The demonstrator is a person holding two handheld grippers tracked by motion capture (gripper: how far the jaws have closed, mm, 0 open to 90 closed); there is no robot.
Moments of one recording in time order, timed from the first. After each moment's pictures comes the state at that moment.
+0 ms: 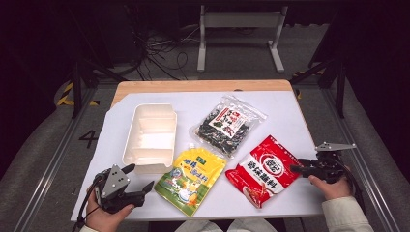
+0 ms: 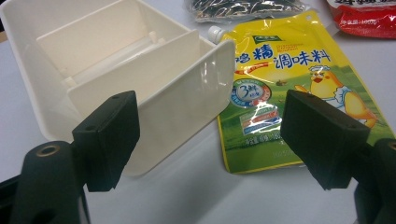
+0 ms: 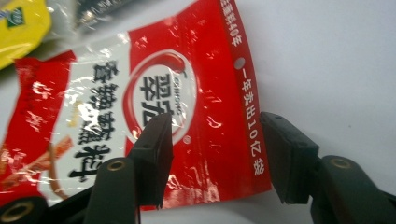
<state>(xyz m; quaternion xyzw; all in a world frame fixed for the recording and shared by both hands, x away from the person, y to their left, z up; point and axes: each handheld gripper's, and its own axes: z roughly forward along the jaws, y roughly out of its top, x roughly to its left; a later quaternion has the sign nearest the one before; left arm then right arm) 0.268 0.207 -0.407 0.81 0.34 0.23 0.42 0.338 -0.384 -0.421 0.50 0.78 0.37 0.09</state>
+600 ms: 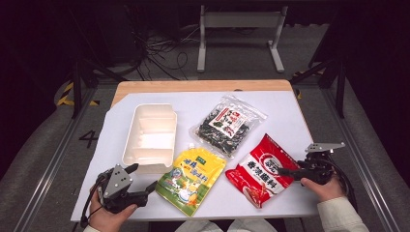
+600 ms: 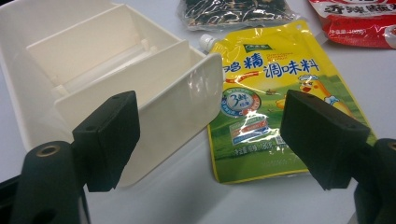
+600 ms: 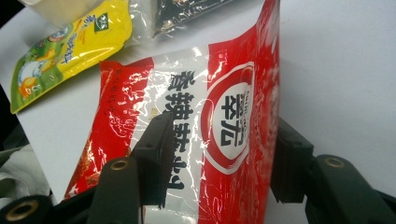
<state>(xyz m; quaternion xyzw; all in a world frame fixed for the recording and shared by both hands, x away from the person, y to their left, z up) 0.268 0.199 -0.404 0.81 0.34 0.23 0.43 0.340 -0.356 -0.421 0.43 0.80 0.41 0.03</state>
